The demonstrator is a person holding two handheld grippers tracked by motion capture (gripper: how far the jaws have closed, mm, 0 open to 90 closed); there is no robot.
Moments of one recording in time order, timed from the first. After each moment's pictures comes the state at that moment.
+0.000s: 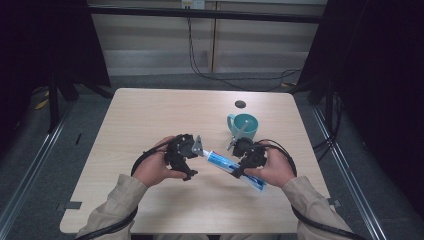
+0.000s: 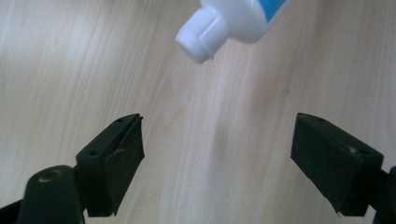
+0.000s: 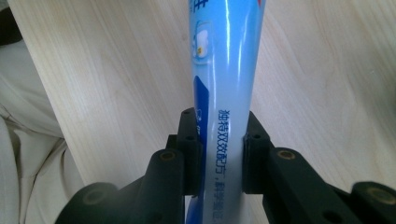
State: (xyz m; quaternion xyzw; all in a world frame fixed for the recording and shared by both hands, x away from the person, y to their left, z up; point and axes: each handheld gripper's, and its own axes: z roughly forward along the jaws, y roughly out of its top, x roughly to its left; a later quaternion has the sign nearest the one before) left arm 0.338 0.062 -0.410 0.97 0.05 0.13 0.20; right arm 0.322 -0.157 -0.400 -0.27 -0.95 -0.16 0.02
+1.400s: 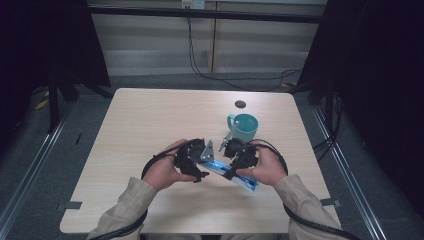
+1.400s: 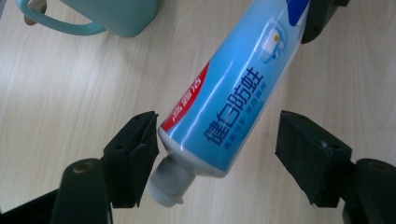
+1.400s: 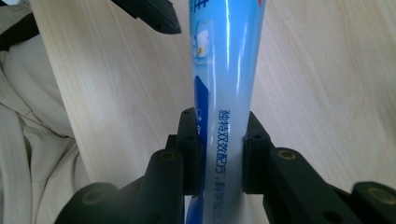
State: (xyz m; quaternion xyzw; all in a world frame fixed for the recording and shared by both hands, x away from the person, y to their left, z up) left arm 0.323 0.039 -0.408 0.96 0.00 0.14 0.24; right arm 0.326 -0.136 -0.404 -0.24 -0.95 -0.17 0.05
